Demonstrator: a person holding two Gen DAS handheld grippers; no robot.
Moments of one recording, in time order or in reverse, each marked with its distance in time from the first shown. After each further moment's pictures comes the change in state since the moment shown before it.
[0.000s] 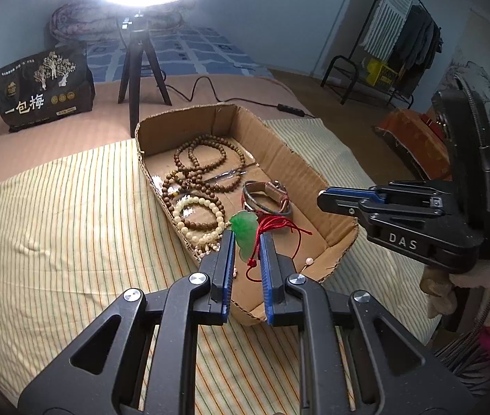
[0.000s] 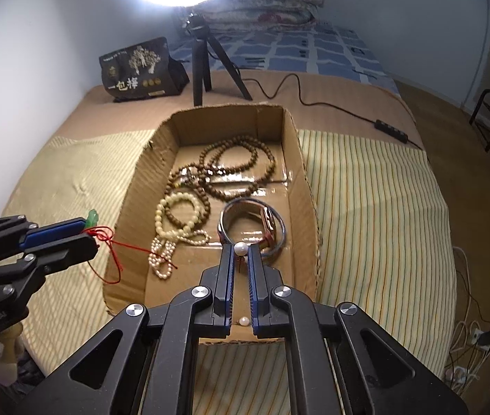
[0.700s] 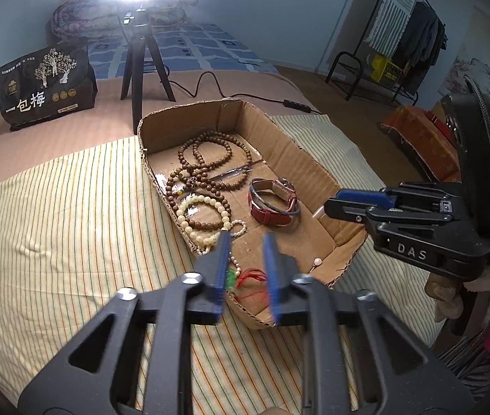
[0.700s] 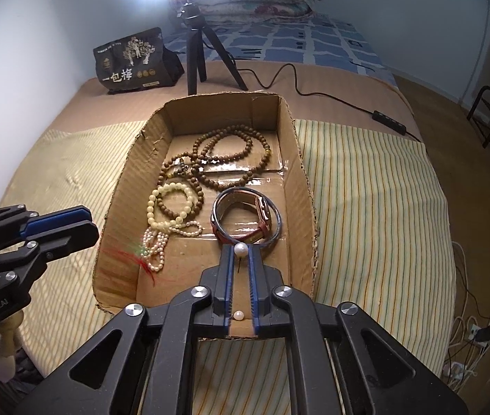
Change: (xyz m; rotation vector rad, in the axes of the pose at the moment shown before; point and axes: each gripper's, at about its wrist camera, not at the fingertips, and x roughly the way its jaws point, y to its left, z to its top) left arm 0.007 0.003 0.001 -0.001 0.014 0.017; right arm 0.006 0.002 -0.003 0.001 0.026 -0.023
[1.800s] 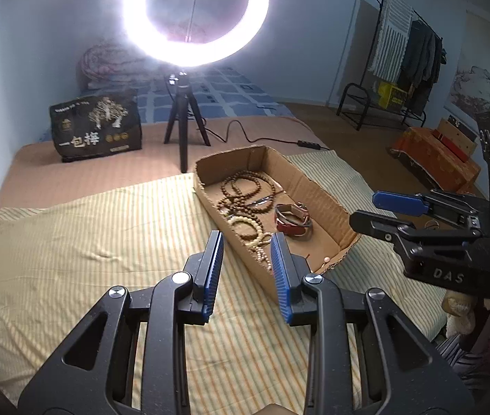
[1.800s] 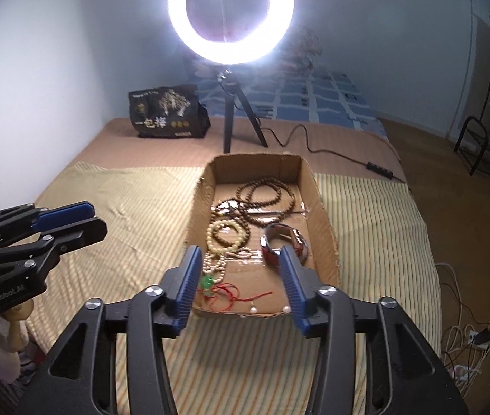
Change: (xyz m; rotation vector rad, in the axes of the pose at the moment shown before) left arm -0.114 0.013 -0.022 0.037 -0.175 0.094; right arm -0.087 0.068 -0.018 -0.018 -0.224 -0.020
